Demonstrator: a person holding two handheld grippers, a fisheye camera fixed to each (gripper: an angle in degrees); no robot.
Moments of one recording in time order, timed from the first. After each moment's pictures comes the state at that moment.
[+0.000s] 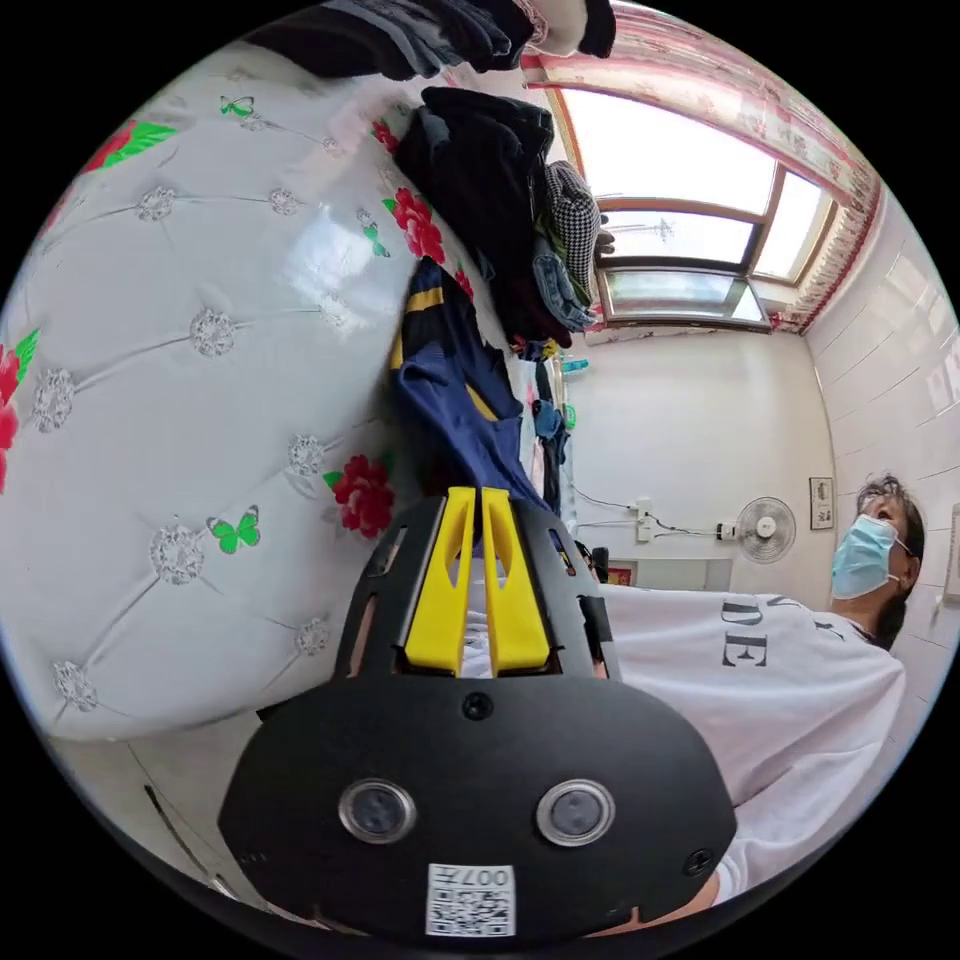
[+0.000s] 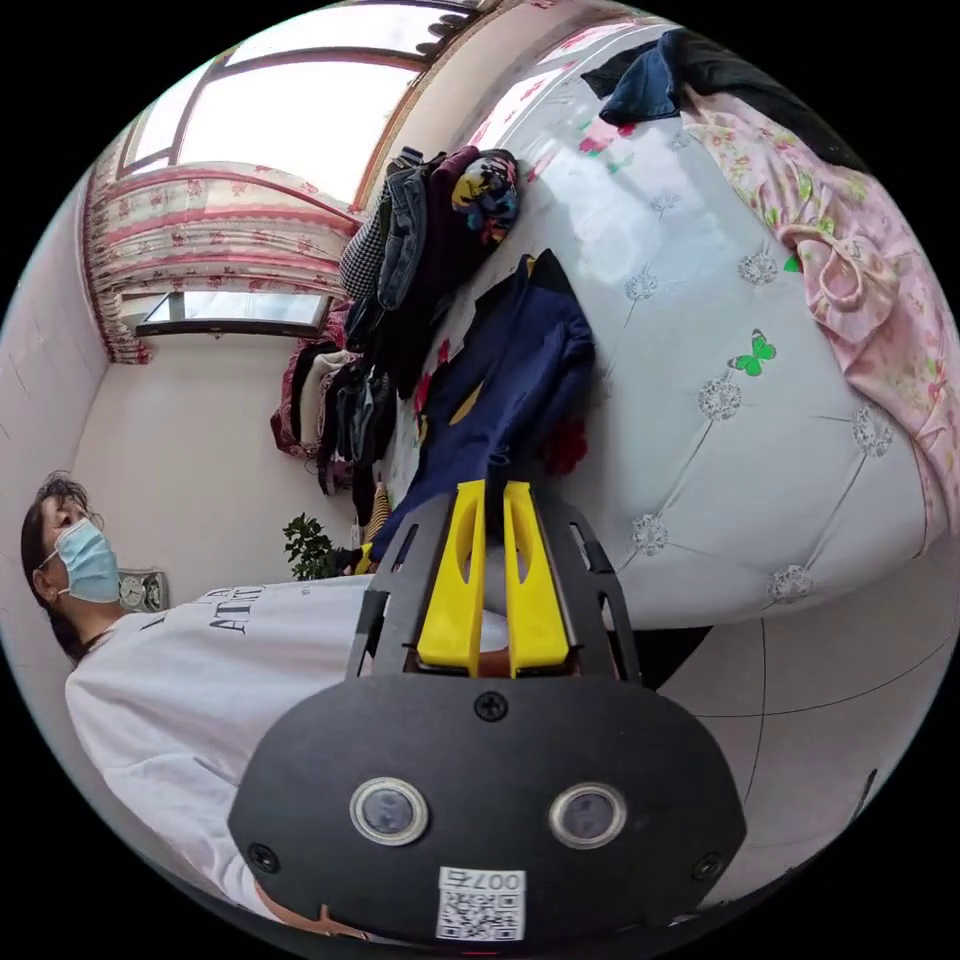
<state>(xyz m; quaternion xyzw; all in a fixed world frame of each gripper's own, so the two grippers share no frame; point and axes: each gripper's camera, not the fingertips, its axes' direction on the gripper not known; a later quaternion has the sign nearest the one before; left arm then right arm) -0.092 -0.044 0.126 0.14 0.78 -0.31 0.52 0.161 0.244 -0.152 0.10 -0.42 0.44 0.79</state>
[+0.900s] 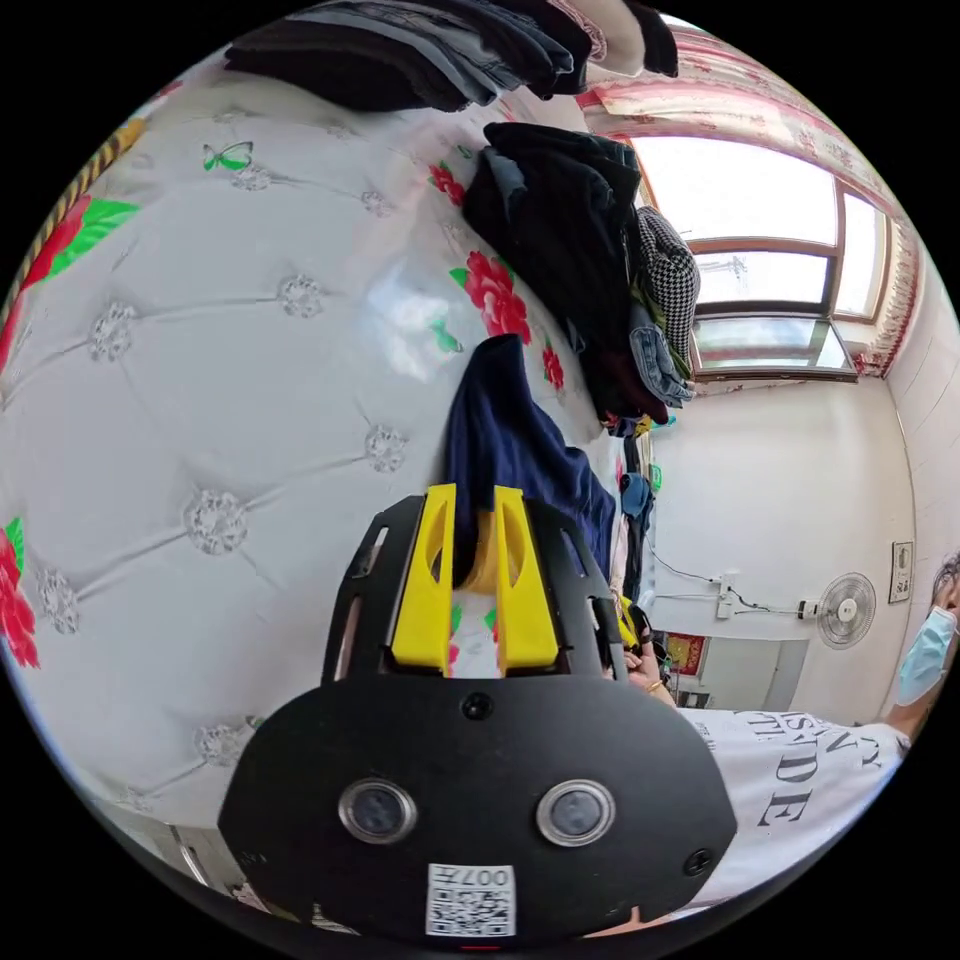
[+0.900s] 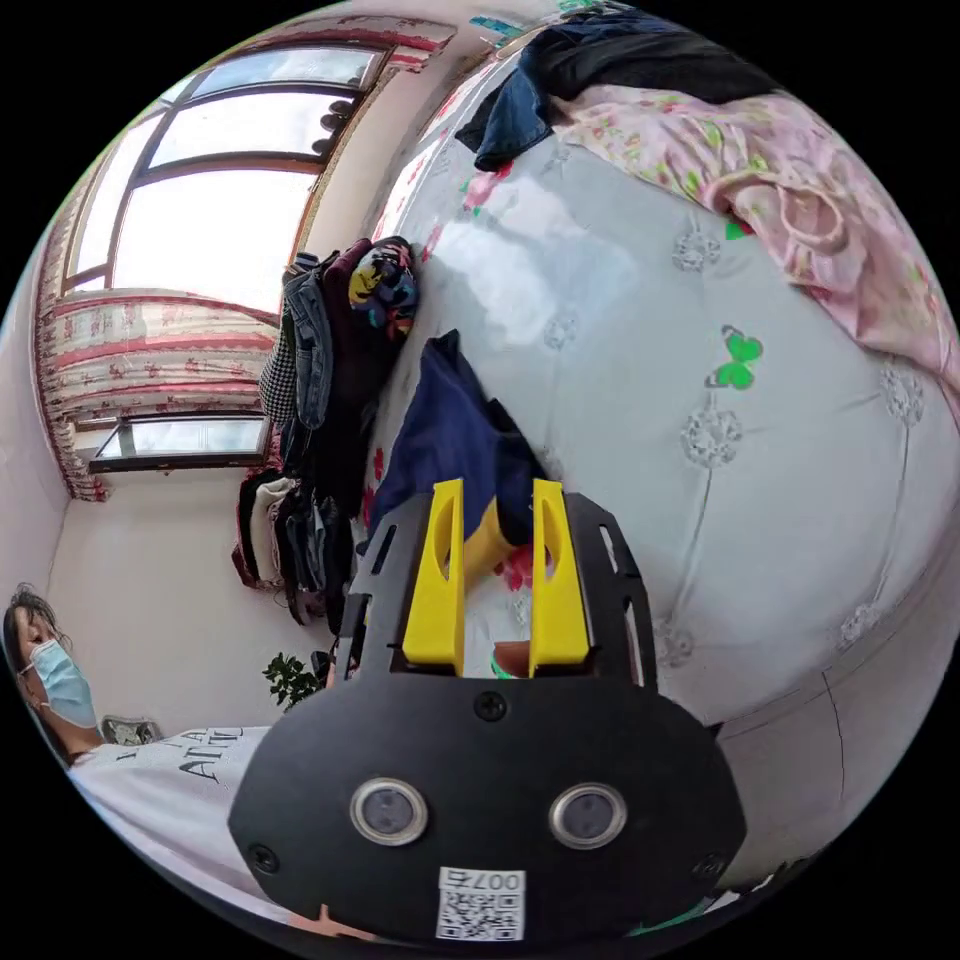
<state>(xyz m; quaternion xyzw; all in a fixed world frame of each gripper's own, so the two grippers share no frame) -0.081 -0.177 0.156 0.09 0.69 -0.39 0.61 0.215 0.219 -0.071 0.13 -0.32 0.60 0.72</state>
